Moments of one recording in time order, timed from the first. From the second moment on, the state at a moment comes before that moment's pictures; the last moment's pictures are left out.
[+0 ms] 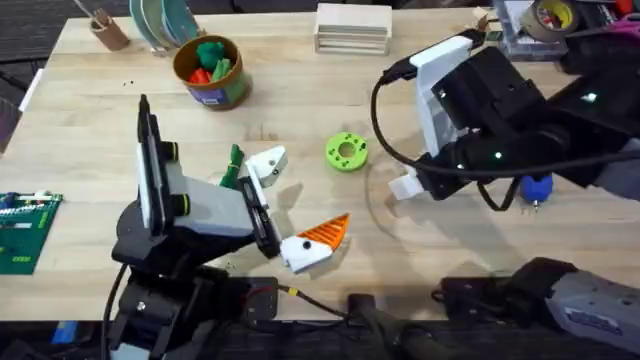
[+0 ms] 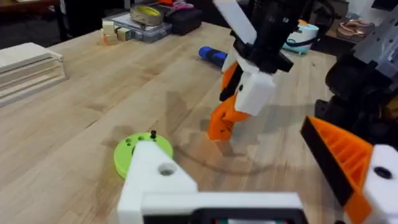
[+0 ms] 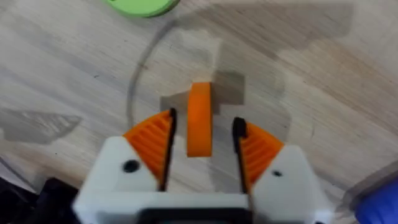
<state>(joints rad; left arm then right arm) -0.21 0.01 0.02 -0.10 0.94 -0.06 0.56 1.21 0.83 -0.91 -0.02 0.08</state>
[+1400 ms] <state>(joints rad) -0.21 0.01 0.02 -0.10 0.94 -0.06 0.56 0.84 1.02 -1.03 -0.01 0.08</state>
